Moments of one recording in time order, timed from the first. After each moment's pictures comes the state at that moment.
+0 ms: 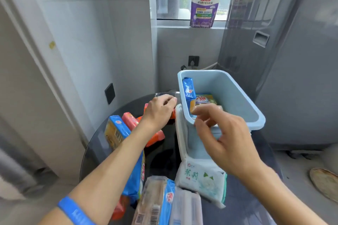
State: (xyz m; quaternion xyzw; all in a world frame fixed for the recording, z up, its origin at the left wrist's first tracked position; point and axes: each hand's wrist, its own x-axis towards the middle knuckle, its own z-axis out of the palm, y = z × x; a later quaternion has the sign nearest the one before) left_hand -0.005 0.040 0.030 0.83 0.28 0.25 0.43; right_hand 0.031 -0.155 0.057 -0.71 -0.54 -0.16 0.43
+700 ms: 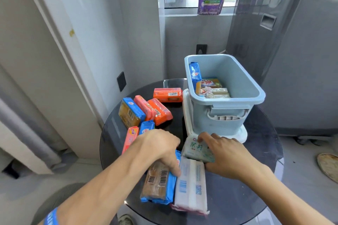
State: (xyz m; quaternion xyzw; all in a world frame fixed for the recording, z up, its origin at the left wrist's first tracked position) left_hand -0.088 -0.028 0.023 0.93 0.17 -0.33 0.03; right_hand 0.021 -0.190 -0.025 -0.85 -0.52 0.06 0.03
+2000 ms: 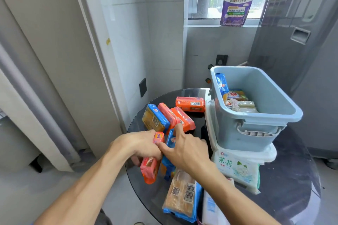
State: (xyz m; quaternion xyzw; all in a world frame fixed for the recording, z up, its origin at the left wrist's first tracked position) left_hand -0.163 0.068 0.014 0.84 0.39 -0.21 0.32; right_hand -0.064 -0.052 -0.027 -0.86 -0.46 0.04 0.21
